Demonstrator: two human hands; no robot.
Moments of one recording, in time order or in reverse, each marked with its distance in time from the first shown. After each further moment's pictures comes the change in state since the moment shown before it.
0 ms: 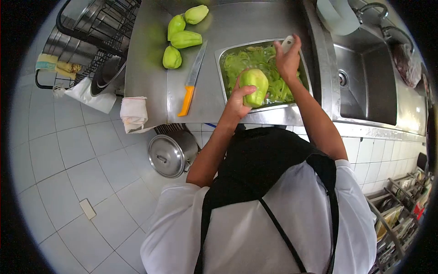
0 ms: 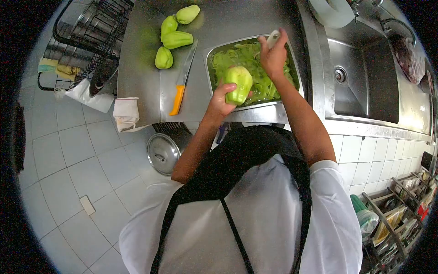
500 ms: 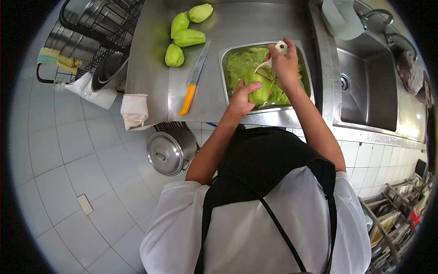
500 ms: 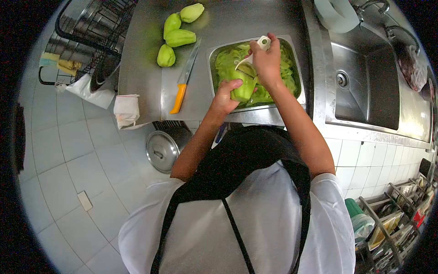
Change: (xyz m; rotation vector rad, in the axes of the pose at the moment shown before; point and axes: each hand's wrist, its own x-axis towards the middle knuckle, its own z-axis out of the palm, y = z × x) left_hand 0.010 0.000 0.011 0.081 -0.039 0.059; right_hand -0.016 -0.070 -0.016 0.763 -0.241 0.476
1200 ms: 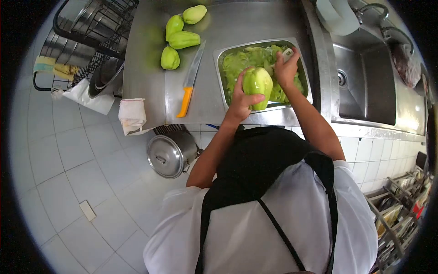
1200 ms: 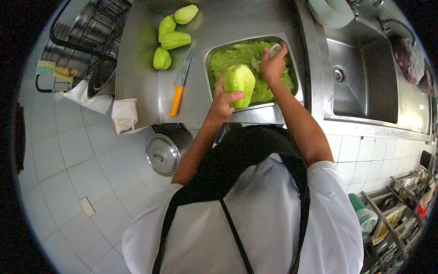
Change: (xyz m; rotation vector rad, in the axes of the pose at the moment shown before) left_hand -0.018 0.005 0.019 0.321 -0.028 0.168; right_hand 0.034 0.086 -0.051 -0.668 0.348 -0.327
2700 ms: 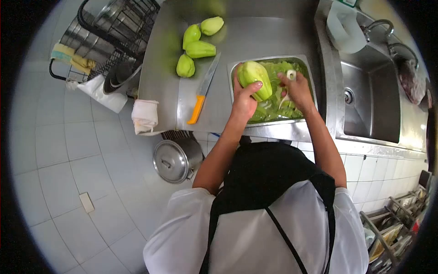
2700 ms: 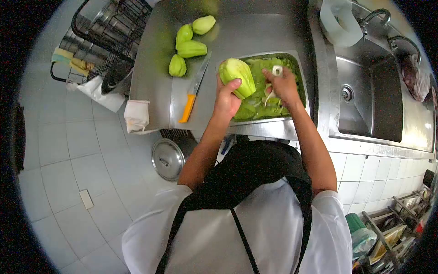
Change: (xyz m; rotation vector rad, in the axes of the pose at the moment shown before) left_hand 0.035 0.017 -0.002 -0.235 0.212 0.183; right_hand 0.000 -0.066 -0.062 0.372 -0.651 0.434
